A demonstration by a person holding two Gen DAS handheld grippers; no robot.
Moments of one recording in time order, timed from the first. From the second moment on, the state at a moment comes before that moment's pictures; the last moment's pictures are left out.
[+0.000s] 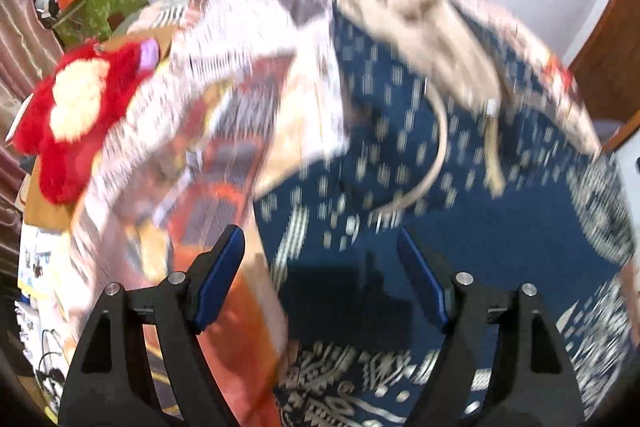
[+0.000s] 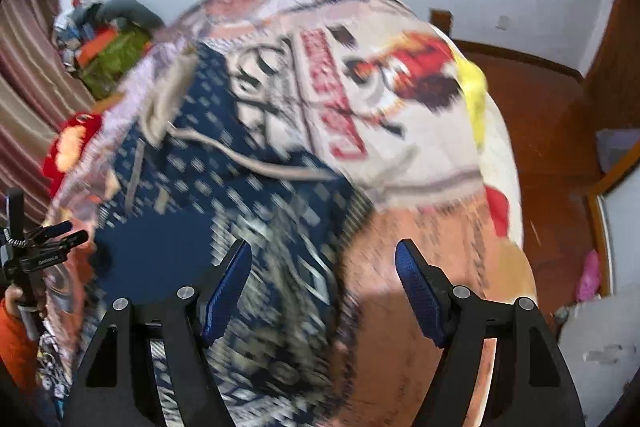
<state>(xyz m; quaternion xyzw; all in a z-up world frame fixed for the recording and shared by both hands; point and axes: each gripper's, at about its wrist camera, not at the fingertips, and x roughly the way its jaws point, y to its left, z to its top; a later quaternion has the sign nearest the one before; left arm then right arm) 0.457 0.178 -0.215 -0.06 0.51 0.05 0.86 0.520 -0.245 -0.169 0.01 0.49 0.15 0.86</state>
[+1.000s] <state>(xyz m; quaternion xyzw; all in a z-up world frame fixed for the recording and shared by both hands) 0.624 0.197 -0.255 -0.25 0.50 -0.03 0.83 0.681 -0.061 -0.232 0.05 0.49 0.25 0.84</state>
